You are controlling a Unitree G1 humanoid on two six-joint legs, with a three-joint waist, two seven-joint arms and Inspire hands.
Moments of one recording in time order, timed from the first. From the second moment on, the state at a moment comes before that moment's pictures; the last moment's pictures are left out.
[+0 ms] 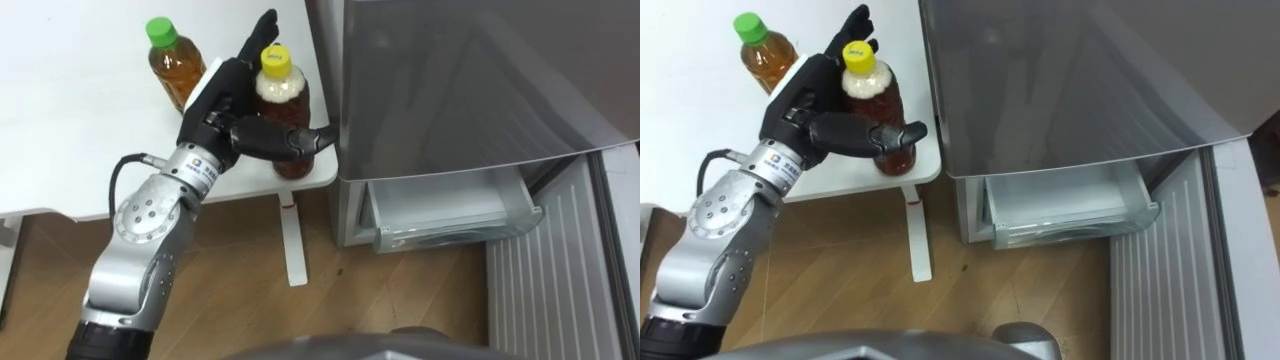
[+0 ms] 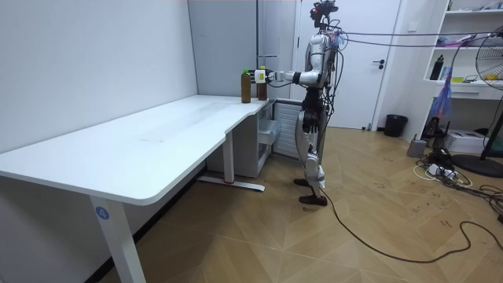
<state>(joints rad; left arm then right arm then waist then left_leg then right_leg) 0.12 0.29 -0.12 -0.24 -0.31 0.15 -0.18 0.08 -0.24 0.08 1.33 -0.32 0.17 0.16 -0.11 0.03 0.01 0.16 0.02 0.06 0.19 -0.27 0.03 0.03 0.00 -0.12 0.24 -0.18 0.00</state>
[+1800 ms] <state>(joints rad) 0.12 0.26 -0.12 -0.25 -0.28 0.18 -0.17 -0.04 -0.24 0.15 1.28 -0.34 0.09 0.06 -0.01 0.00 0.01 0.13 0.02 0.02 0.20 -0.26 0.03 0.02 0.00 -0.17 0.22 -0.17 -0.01</state>
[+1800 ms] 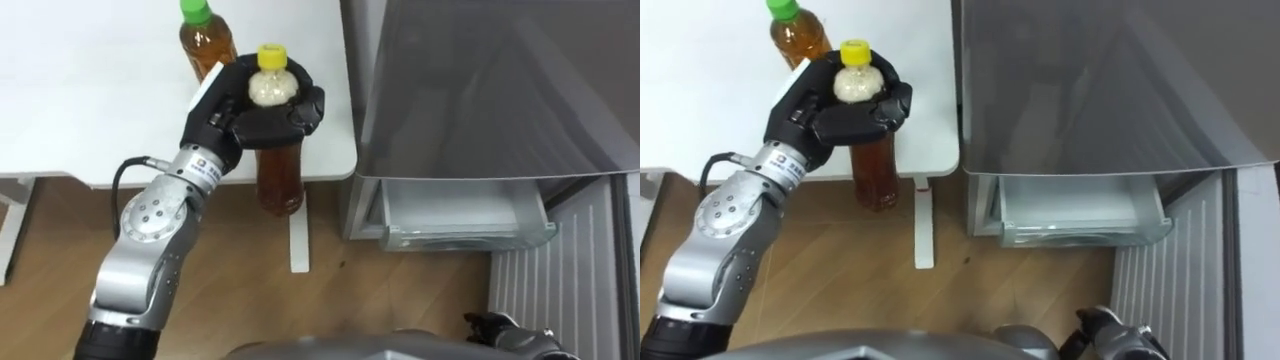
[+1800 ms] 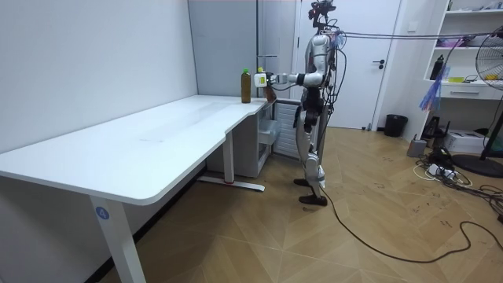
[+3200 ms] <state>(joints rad) 0.21 0.26 -0.17 -0.19 -0.47 0.12 -0.27 0.09 -0.21 0.33 0.38 -0.08 0.02 0.45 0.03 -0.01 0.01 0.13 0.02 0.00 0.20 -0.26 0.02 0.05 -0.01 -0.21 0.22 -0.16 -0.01</state>
